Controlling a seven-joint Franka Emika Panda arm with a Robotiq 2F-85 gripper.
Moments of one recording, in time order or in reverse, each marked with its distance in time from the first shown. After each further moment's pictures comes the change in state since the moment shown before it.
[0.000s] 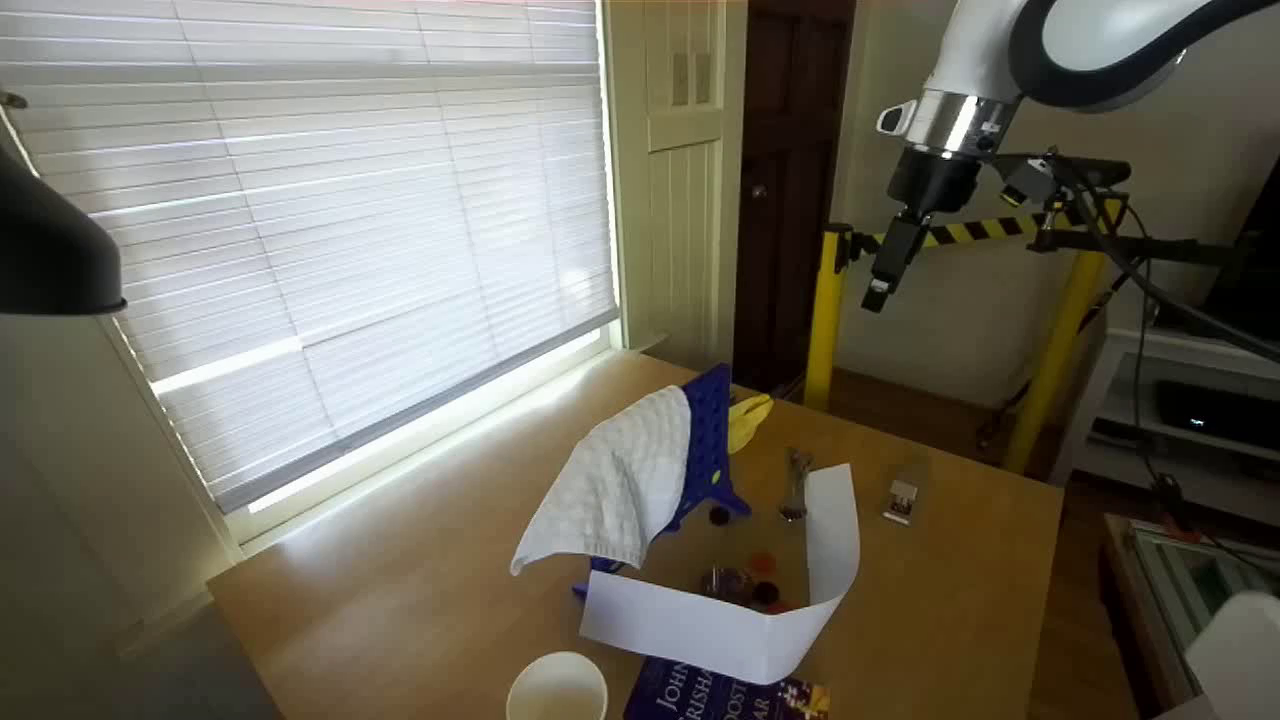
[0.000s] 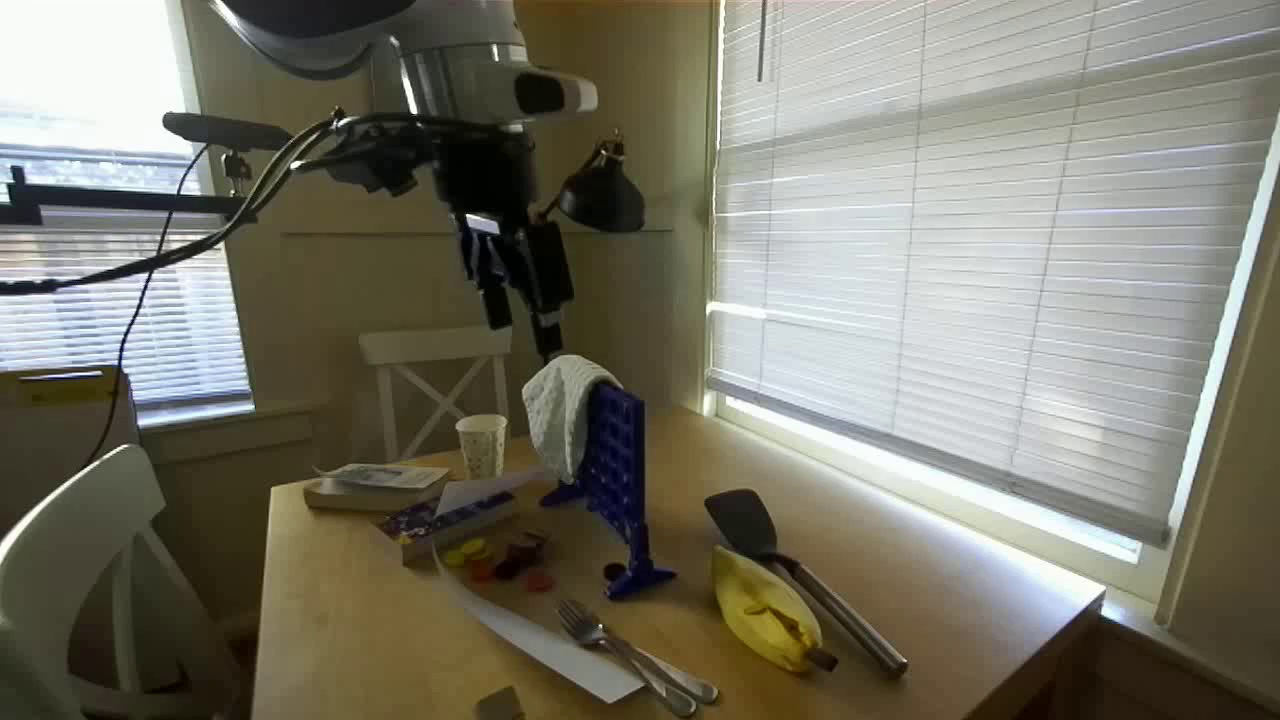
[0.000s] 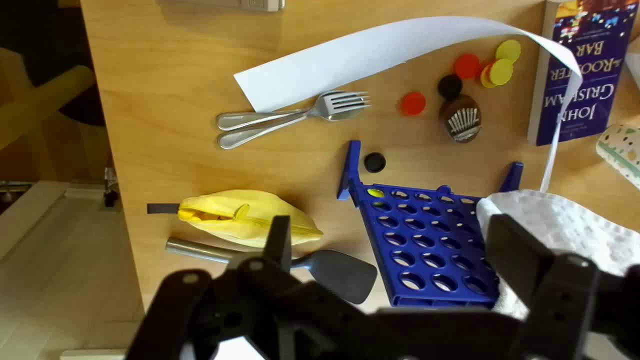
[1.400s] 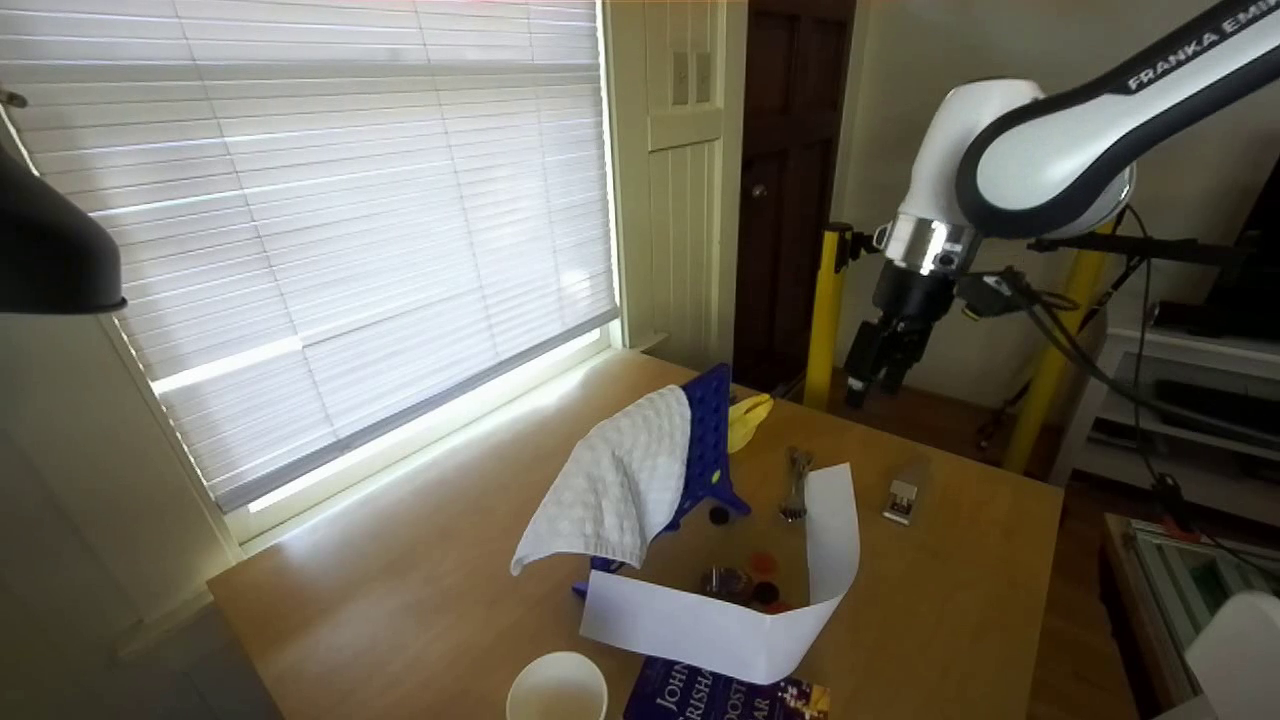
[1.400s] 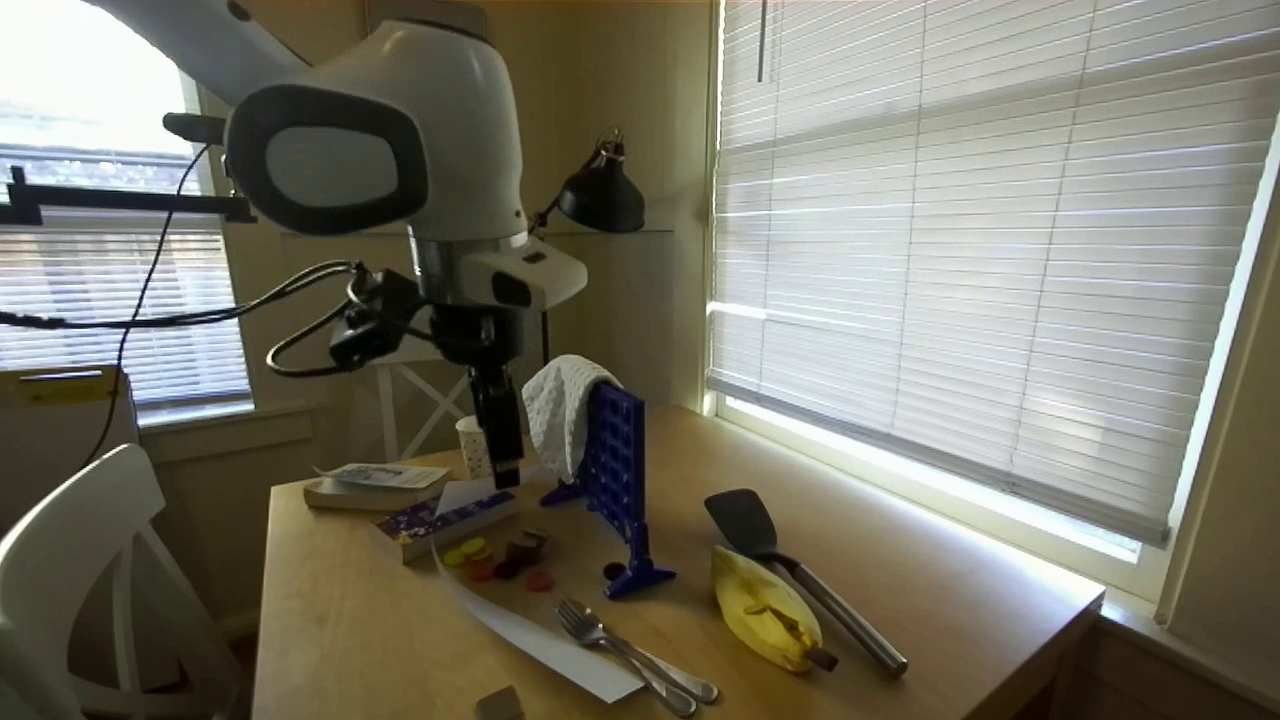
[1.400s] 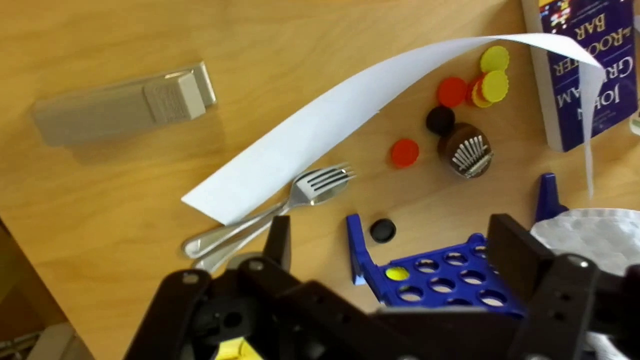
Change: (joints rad) arm 0.002 0.154 0.020 -0.168 0.179 0.217 0.179
